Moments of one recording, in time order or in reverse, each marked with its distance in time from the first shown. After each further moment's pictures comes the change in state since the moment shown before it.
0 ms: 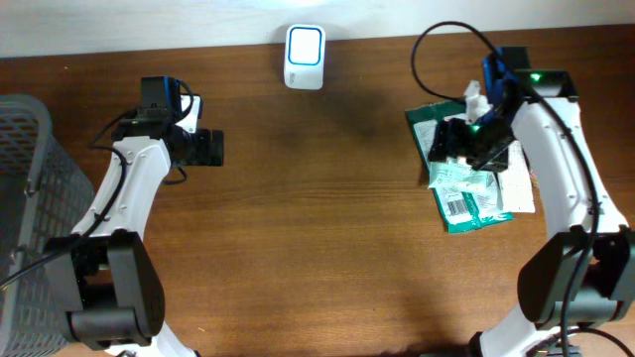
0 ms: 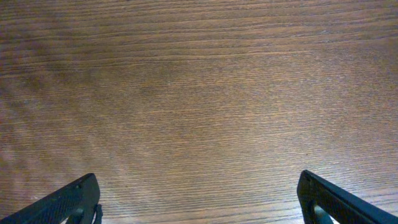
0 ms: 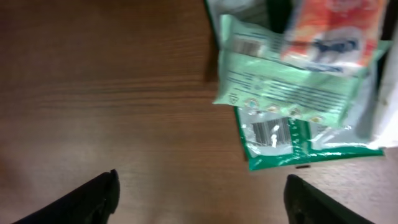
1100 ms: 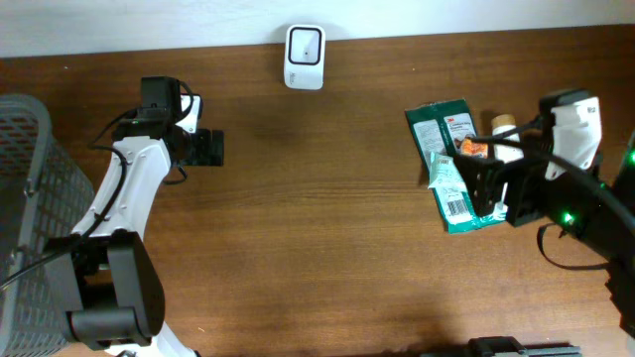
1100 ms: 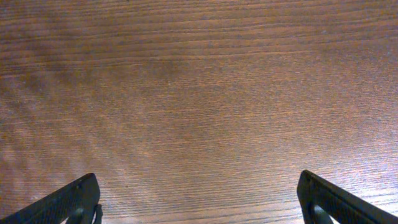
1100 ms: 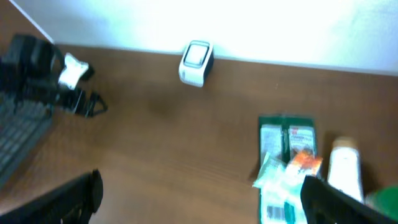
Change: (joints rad) left arm 0.000 0.000 0.000 0.000 0.000 0.000; right arm 0.029 -0.753 0.058 0.097 -0.152 -0.150
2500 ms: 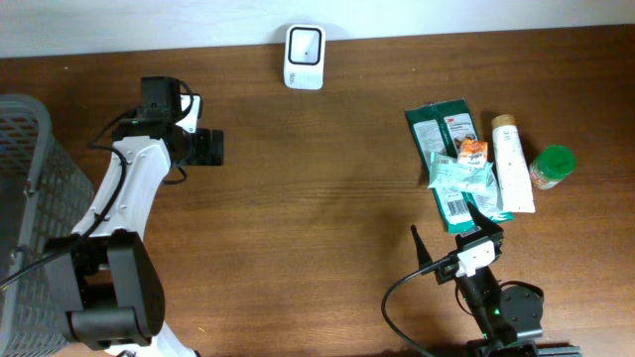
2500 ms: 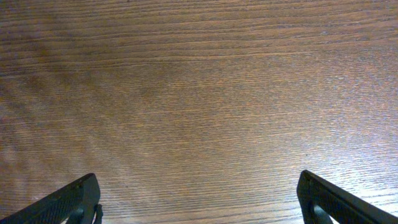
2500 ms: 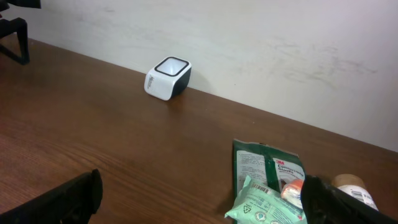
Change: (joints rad) left arm 0.000 0.000 0.002 0.000 0.000 0.000; right arm 0.089 -1.039 -1.690 1.156 0.132 -0.160
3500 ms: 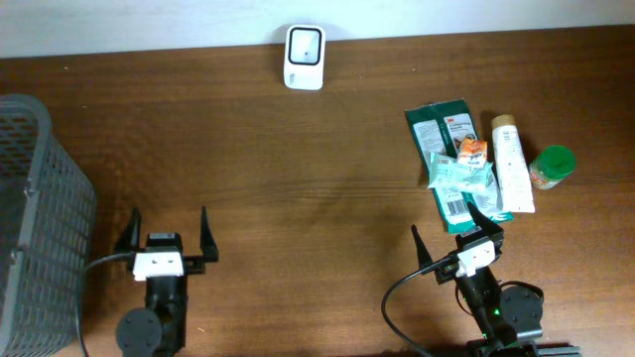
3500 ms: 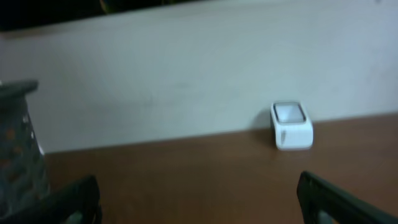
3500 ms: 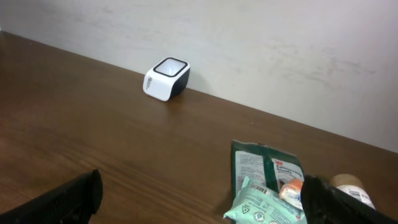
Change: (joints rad) left arm -0.028 -1.659 -1.289 0.846 -0.015 0.045; right arm 0.002 -0.003 0.000 0.000 0.007 0.000
